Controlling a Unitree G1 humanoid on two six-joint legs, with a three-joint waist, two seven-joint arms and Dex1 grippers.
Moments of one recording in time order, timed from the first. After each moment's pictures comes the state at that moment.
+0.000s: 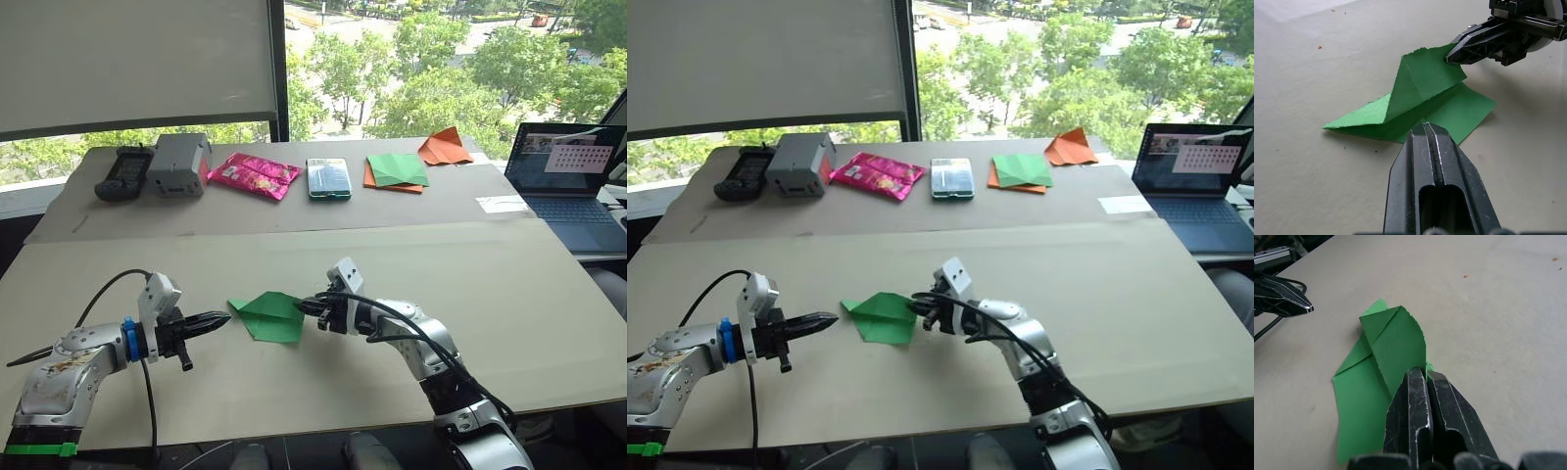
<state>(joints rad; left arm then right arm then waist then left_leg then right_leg) -0.04 0.76 0.19 -0.10 -0.54 0.53 -1.07 -0.46 -0.15 0.23 0.11 0.26 0.61 0.76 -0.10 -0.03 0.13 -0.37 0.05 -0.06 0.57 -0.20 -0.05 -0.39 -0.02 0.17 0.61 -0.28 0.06</state>
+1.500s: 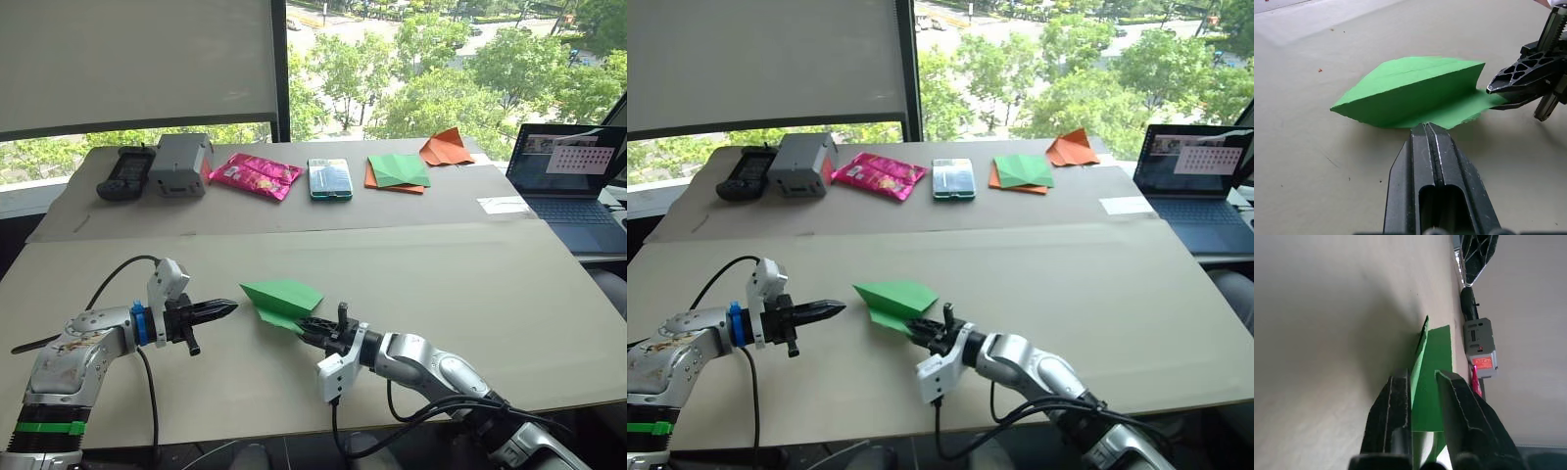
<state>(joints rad) -0.15 0.76 0.15 -0.07 -0.54 0.59 -1.07 -0.33 -0.49 0.60 0.02 -0.73 -0.51 0.30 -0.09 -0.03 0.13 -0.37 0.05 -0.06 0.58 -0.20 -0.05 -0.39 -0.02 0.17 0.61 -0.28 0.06</state>
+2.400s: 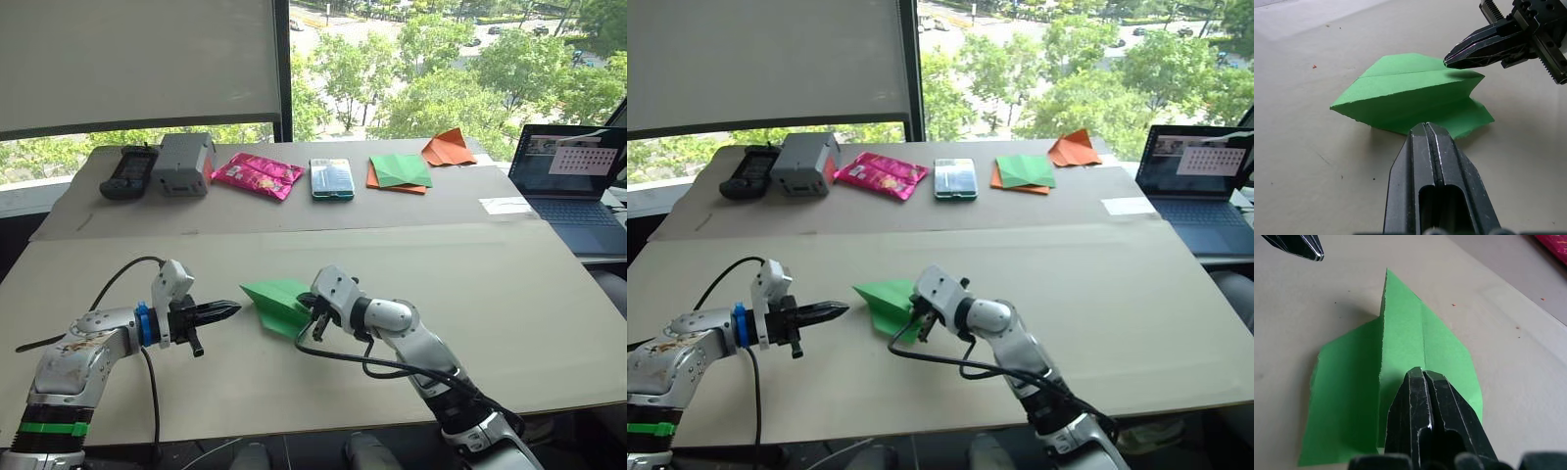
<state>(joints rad) -0.15 0.75 0.14 -0.08 -0.54 0.59 -1.05 -0.41 -0.21 0.40 -0.09 -0.08 0.45 0.65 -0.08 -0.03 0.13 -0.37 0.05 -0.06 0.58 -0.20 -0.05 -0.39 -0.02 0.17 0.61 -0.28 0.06</state>
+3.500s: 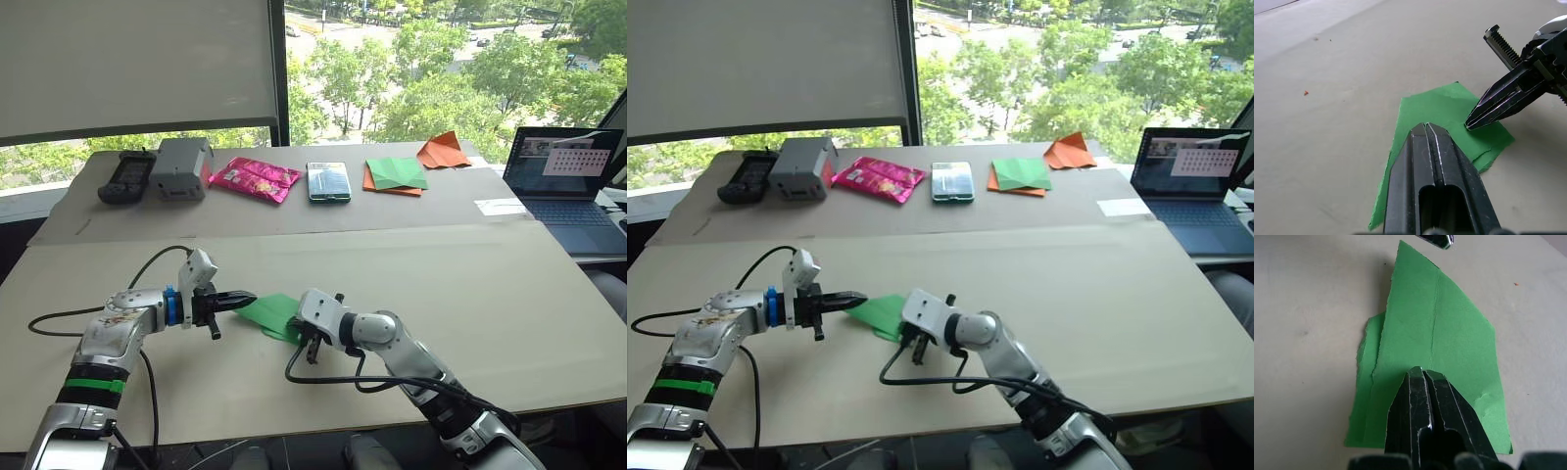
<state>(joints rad) -0.41 0.66 -0.05 0.27 -0.39 0.42 -1.17 -0.41 -0.23 0.53 -0.02 -0.14 0.40 0.69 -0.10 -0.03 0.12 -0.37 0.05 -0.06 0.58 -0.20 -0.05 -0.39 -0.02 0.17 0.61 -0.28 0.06</state>
